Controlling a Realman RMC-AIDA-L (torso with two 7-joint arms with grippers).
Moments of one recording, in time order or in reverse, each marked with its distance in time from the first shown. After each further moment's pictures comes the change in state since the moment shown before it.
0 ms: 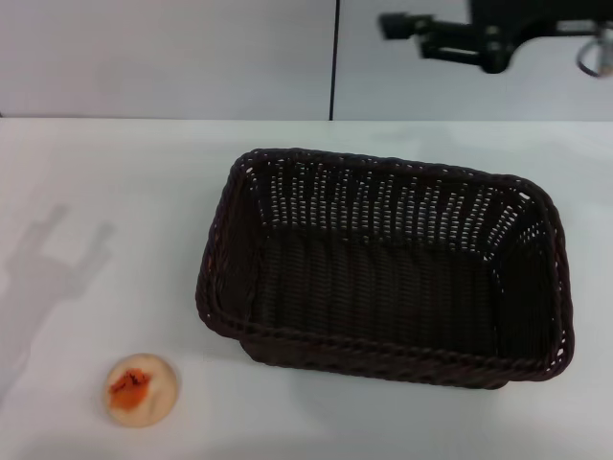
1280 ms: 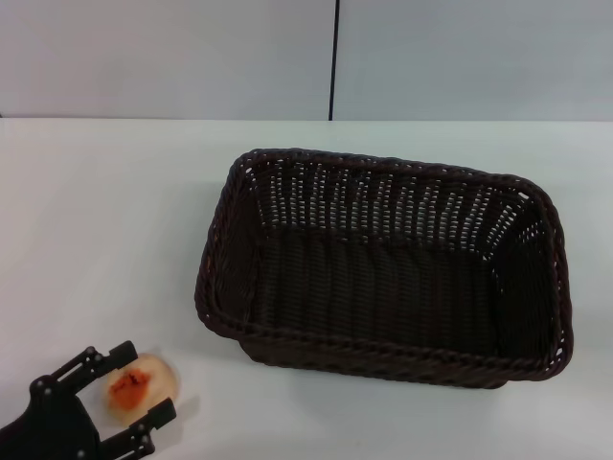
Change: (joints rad) left arm 0.119 -0.003 0.573 0.139 0.147 -0.145 0.269; right arm -0.335 0.011 0.384 0.824 0.751 0.023 -0.409
